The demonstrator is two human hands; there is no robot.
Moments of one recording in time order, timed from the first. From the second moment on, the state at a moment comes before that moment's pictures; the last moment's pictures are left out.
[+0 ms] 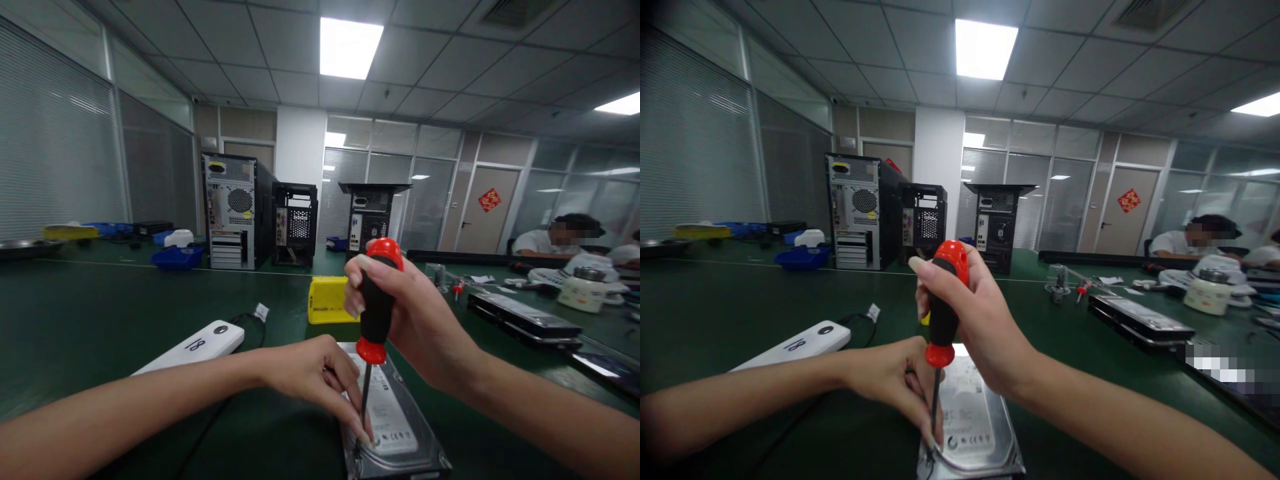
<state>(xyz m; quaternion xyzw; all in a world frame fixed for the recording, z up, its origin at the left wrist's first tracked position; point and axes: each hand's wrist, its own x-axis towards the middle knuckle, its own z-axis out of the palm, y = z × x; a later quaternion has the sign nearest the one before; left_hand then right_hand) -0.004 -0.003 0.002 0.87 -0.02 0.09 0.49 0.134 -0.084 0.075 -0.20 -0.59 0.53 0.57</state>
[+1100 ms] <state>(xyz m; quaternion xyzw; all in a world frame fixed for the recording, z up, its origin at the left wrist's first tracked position) -0.004 -0.006 -0.002 0.89 0.00 0.08 0.46 0.143 -0.087 0.077 -0.13 -0.60 0.57 0.55</state>
